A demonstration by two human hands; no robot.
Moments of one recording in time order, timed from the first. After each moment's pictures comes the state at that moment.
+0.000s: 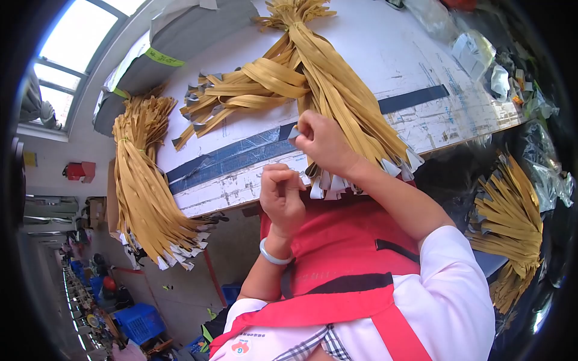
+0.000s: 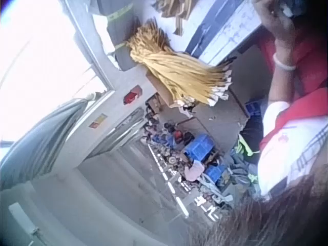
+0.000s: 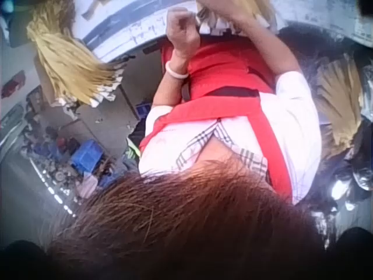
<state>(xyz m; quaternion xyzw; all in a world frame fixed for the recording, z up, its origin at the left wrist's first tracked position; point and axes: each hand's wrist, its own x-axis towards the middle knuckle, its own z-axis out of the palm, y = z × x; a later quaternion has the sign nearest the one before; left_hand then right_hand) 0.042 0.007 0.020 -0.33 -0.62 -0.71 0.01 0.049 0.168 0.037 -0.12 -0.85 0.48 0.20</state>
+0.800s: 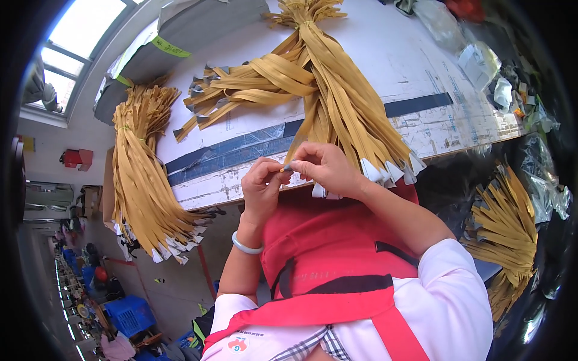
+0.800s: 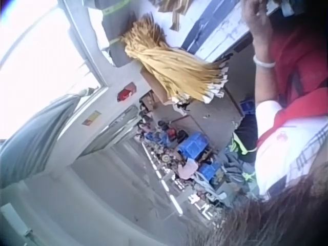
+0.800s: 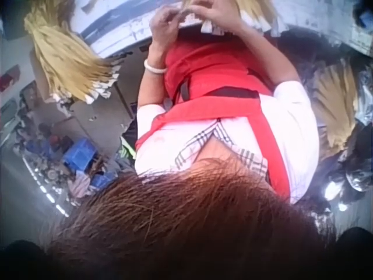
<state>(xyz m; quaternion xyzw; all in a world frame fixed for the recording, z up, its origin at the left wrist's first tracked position) -0.013 -0.038 0.013 -0.39 -0.70 -0.59 -0.11 0.081 0.141 0.041 -0.07 -0.65 0.76 0.01</state>
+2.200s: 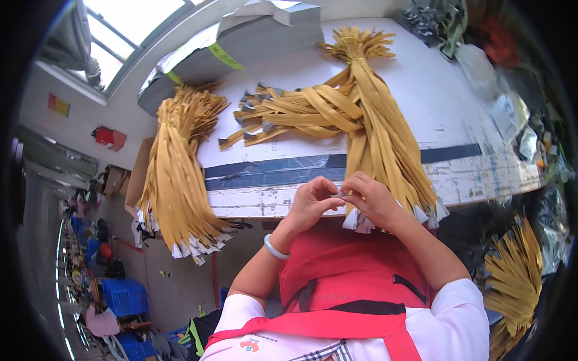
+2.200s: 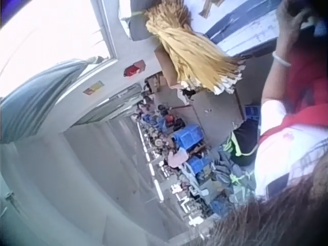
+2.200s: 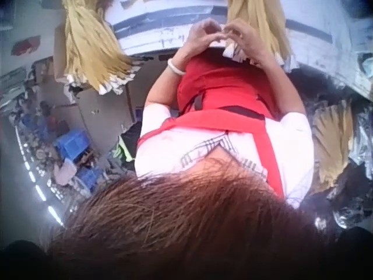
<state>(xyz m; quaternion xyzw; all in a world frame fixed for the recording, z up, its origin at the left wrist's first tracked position) -0.027 -0.019 0.007 -0.28 -0.58 -0.68 -0.36 0.081 0.160 0.037 0.02 -0.86 0.49 0.09</state>
